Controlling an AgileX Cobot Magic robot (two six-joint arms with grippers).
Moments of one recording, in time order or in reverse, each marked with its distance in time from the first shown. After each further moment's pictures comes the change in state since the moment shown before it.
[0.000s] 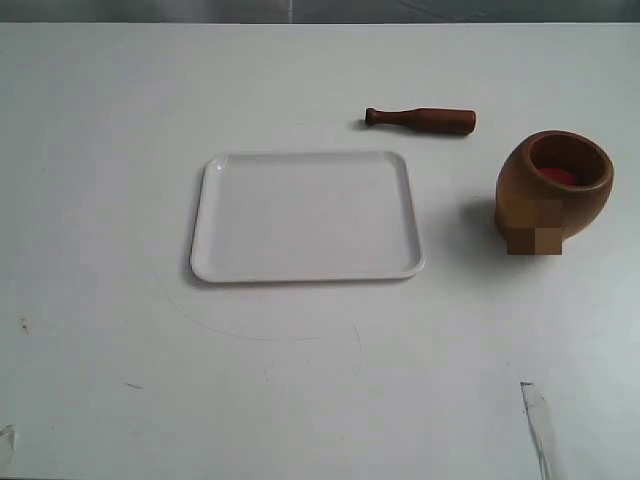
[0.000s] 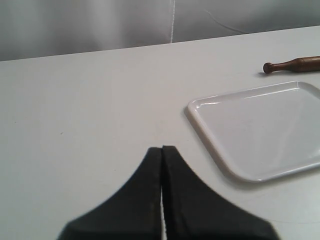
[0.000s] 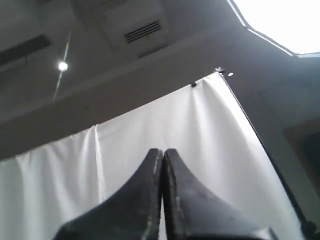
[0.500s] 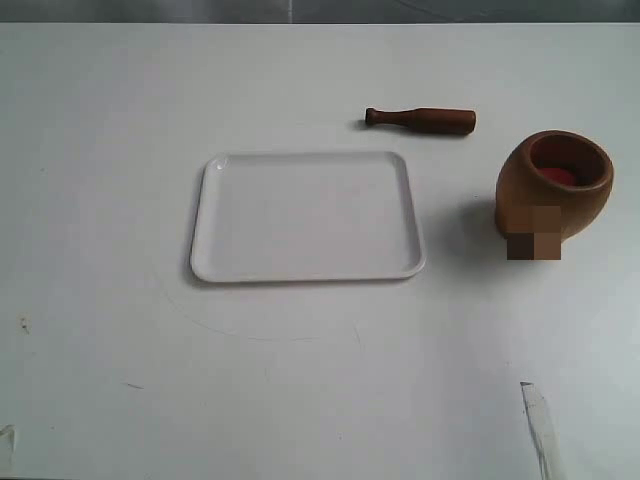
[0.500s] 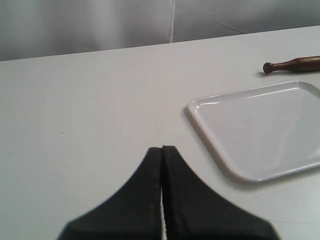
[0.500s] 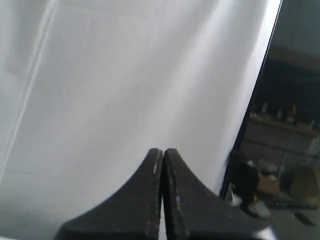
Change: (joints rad) left arm 0.000 0.000 0.000 0.000 0.000 0.000; right arm 0.010 0.738 -0.615 -0.560 0.510 -0.053
